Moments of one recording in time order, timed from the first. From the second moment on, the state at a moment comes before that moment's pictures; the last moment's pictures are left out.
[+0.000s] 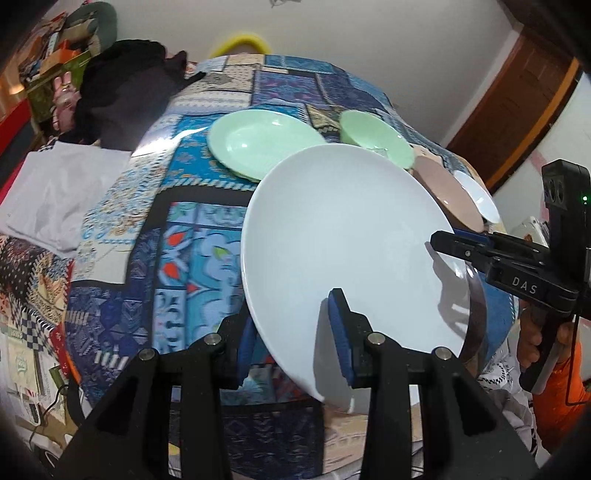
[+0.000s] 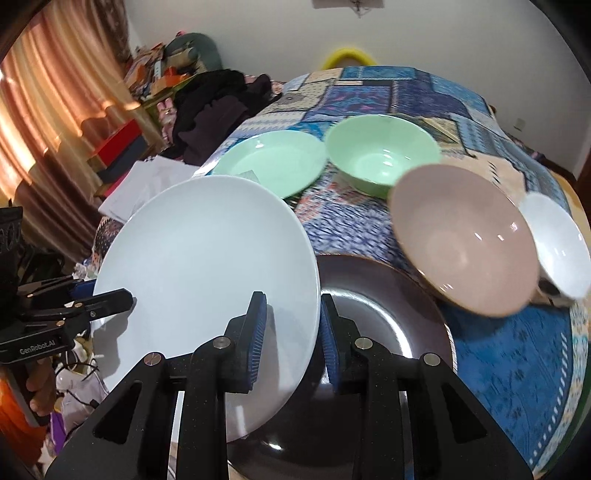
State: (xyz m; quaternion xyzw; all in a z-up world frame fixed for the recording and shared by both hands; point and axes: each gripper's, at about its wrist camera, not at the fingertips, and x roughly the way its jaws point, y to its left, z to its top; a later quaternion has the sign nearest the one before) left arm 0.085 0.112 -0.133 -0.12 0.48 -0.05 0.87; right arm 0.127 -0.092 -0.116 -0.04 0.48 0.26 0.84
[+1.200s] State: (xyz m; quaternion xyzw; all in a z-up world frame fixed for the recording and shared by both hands) left arm 0.135 0.027 -0.176 -0.09 0.54 -0.11 0.83; right arm 0.110 -0.184 -0.143 0.06 0.50 0.20 0.84
